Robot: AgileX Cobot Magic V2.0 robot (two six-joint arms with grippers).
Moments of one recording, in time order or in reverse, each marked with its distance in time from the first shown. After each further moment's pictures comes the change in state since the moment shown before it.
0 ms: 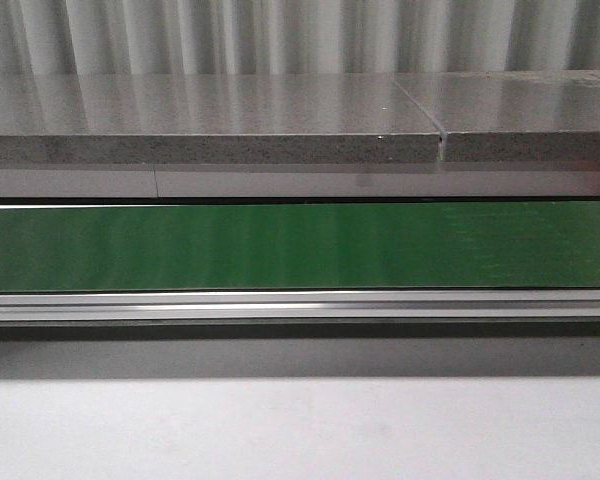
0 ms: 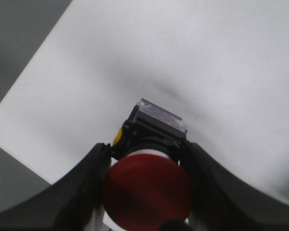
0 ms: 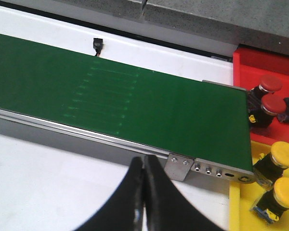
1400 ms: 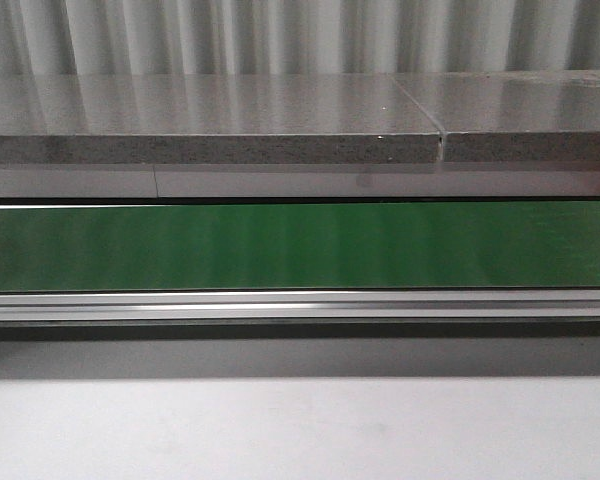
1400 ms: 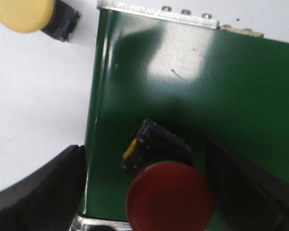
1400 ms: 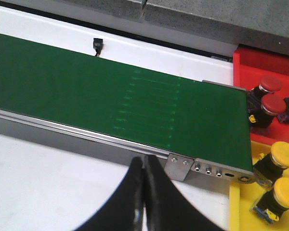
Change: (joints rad) left arm -0.497 0.039 -0.195 -0.074 0.129 0.023; right arm 0.000 0.000 0.000 0.000 0.000 0.000
